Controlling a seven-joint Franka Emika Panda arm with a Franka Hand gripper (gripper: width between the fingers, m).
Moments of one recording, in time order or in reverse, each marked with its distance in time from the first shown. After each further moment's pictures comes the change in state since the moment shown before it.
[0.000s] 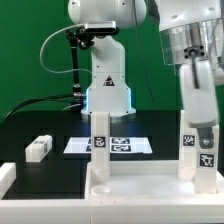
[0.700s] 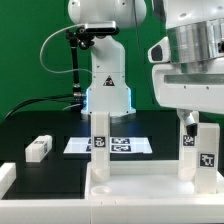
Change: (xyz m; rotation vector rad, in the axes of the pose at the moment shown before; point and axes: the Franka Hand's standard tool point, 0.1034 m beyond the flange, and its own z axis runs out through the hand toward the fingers) arm -0.006 0.003 -0.001 -0.022 -0.005 -0.637
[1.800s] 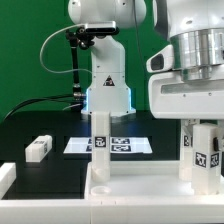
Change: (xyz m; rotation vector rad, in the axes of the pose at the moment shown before) arm 0.006 0.004 0.013 0.068 0.116 0.052
